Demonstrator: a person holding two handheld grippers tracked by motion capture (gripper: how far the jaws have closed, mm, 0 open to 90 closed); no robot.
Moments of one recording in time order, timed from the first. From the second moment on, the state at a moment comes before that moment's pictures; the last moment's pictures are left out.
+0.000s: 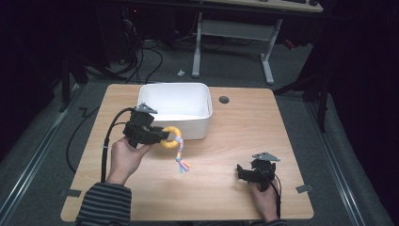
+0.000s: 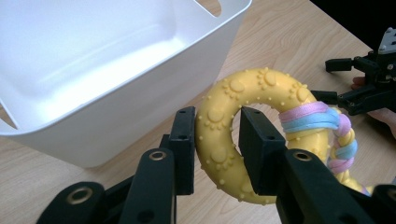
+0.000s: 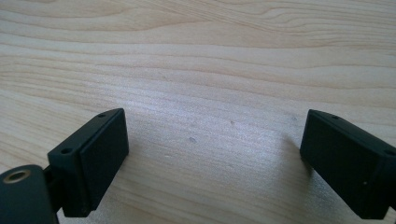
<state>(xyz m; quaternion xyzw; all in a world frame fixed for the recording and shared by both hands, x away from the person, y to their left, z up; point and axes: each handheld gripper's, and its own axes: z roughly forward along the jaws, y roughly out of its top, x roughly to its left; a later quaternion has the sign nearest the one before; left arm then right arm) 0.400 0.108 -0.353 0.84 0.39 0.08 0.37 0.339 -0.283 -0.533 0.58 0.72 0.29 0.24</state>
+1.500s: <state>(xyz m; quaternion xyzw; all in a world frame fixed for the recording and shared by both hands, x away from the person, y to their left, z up) 0.456 0.113 -0.335 0.80 0.47 0.08 0.36 0.338 -0.283 -0.532 0.58 0.72 0.29 0.24</state>
